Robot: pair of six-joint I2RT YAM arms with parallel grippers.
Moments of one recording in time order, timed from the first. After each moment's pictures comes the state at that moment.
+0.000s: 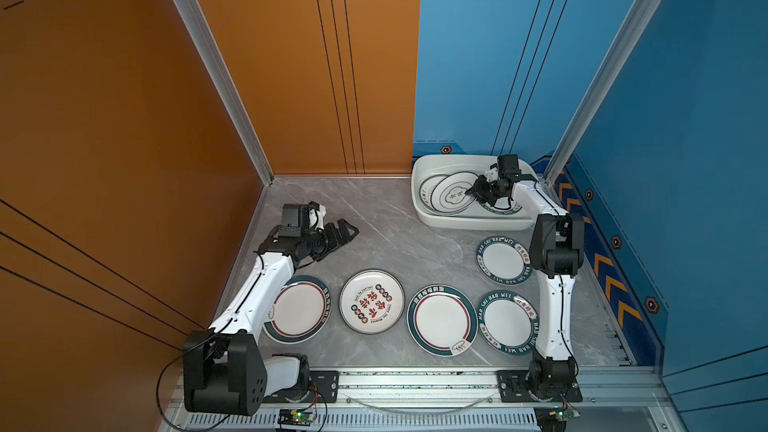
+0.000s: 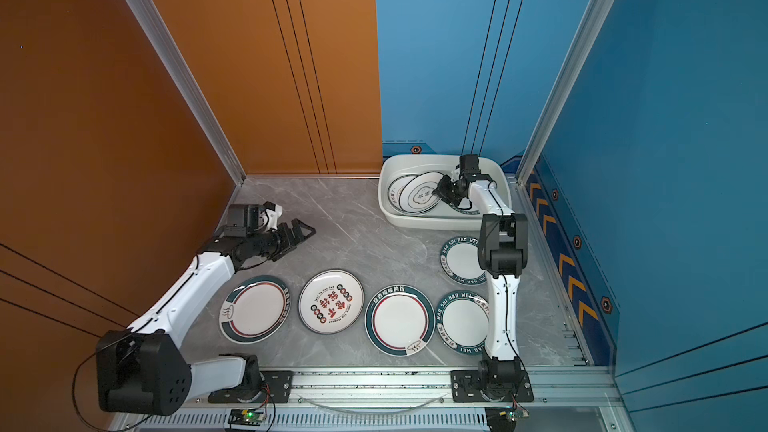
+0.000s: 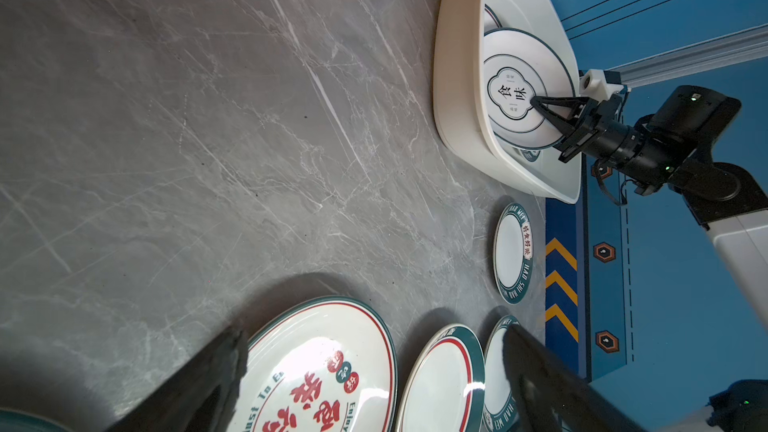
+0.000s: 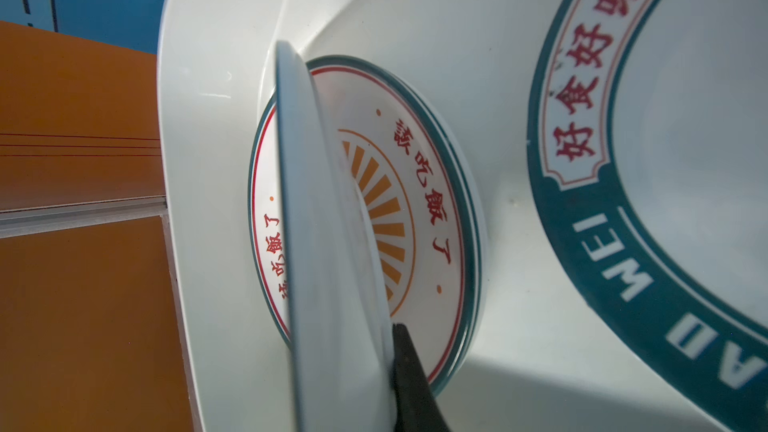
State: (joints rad) left arm -0.05 1.27 0.95 -0.50 0.51 -0.57; right arm 0.02 2.35 2.01 -0.58 -0.51 0.61
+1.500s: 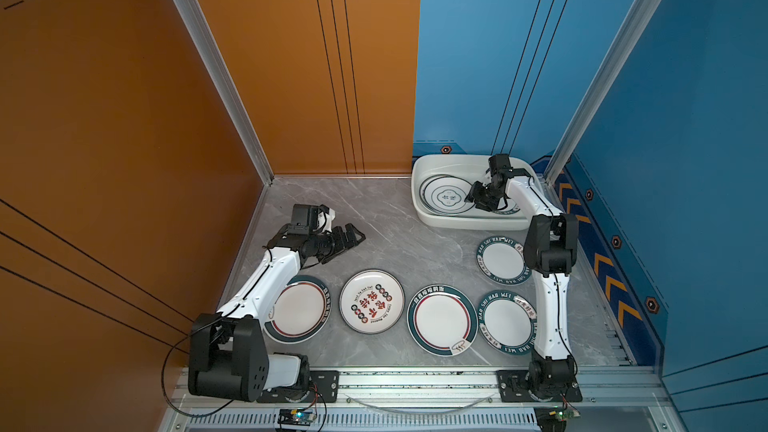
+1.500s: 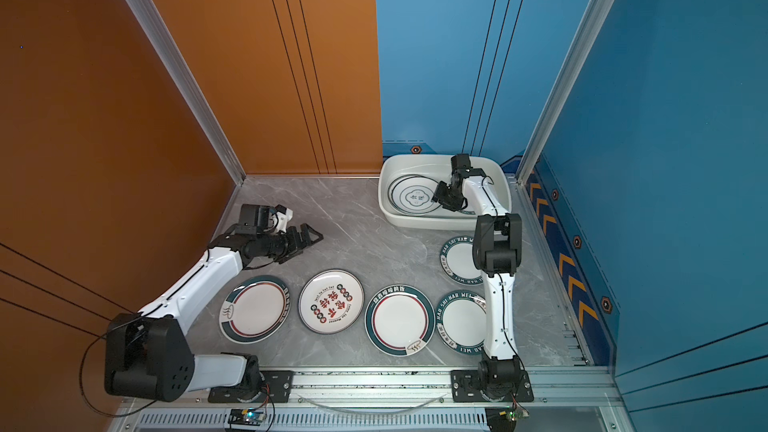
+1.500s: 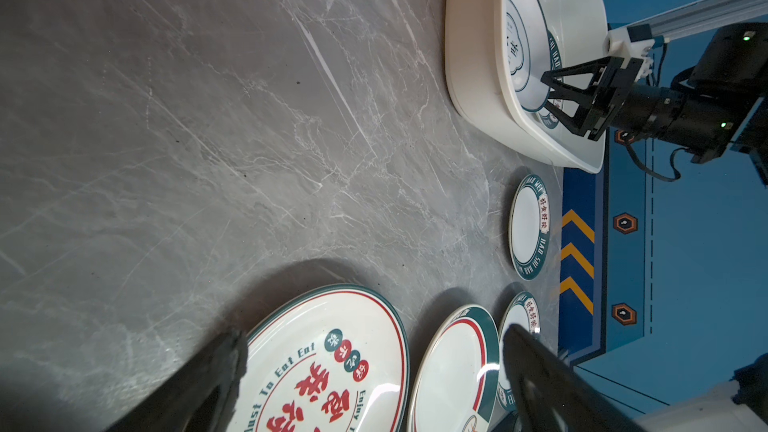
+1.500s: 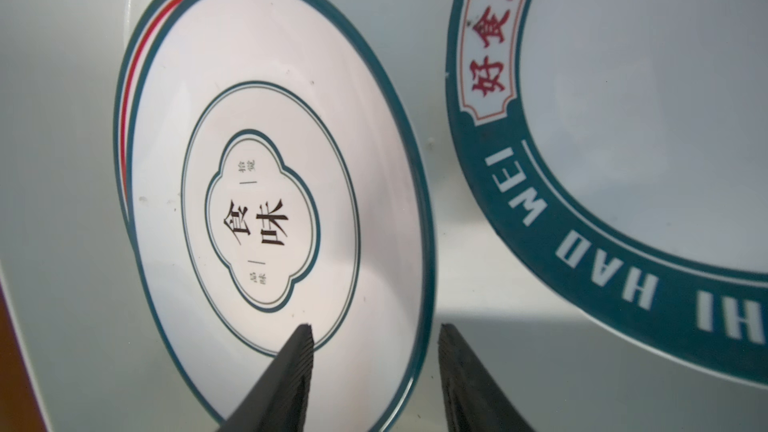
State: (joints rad) left arm -0.10 1.35 0.96 -0.51 0.52 -0.52; right arm 0.06 2.40 2.14 -0.86 -0.30 0.46
